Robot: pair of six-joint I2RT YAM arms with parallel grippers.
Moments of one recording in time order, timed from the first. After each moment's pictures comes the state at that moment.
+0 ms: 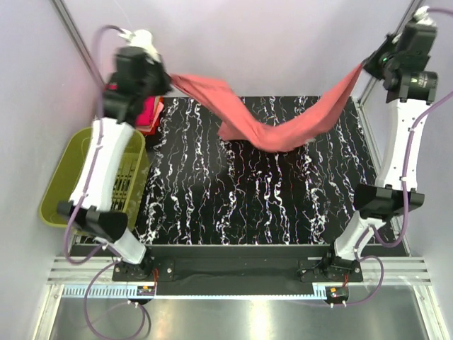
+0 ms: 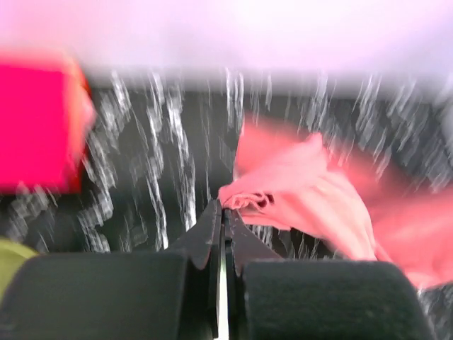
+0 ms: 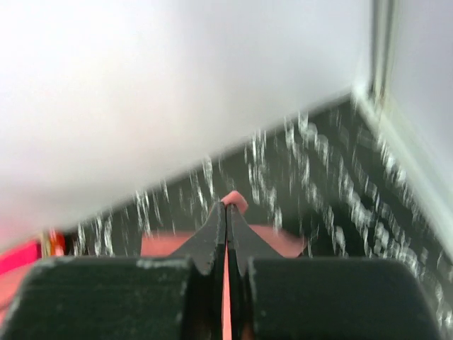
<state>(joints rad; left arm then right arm) -0.29 1.61 1.99 -0.73 -0.06 -0.29 -0.17 1.80 2.35 -0.90 -0.04 0.44</state>
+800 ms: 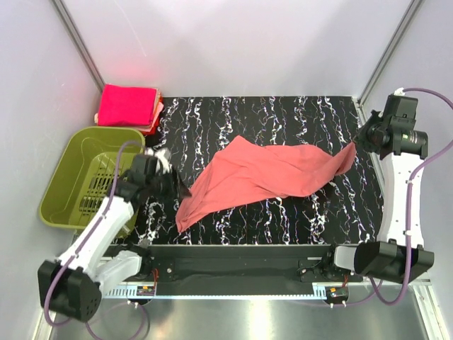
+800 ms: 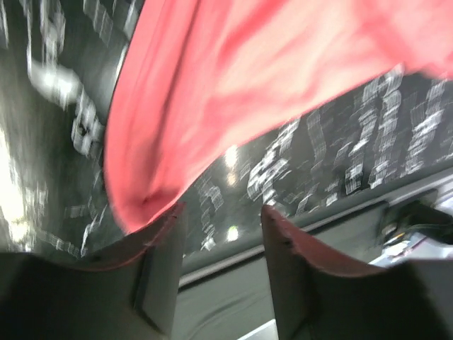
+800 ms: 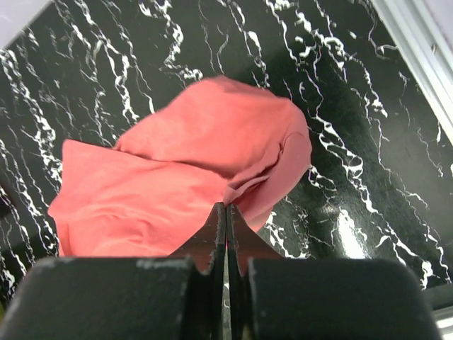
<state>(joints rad) -0.28 0.95 0.69 -0.68 0.34 -0.52 -0.23 1.29 1.53 -0.98 -0.03 0.40</state>
